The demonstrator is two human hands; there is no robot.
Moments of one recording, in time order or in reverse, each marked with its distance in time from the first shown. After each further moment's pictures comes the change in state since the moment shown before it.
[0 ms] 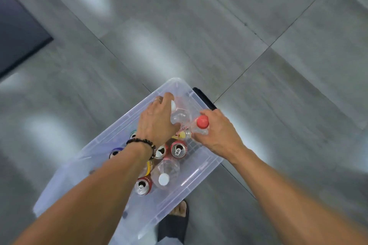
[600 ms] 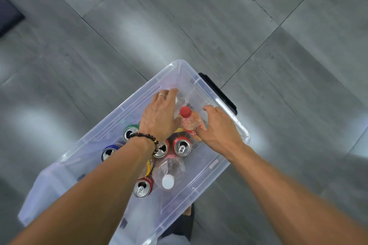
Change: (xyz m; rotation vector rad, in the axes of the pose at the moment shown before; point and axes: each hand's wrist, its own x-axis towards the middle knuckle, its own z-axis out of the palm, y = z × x) left_hand 0.028 -0.045 0.058 0.035 -0.101 0.099; right_hand 0.031 0.009 0.053 -0.102 -0.046 0.132
